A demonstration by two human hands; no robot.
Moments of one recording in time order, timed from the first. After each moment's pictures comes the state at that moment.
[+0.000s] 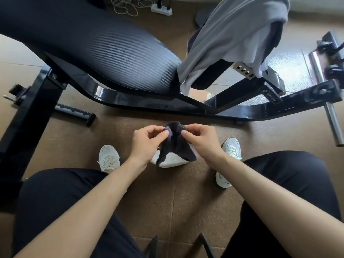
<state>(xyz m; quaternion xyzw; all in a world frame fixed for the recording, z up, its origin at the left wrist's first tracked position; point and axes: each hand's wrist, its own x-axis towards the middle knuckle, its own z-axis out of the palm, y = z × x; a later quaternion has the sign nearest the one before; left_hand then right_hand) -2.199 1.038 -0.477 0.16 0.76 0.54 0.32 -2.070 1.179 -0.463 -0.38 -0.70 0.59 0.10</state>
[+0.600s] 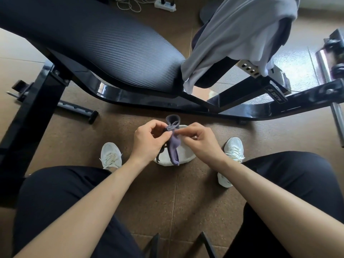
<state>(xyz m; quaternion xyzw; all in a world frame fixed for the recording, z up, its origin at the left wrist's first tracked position) -2.201 1.036 -0.473 0.28 0.80 0.48 0.22 -2.073 1.172 -0.468 -0.29 -0.79 0.53 0.08</state>
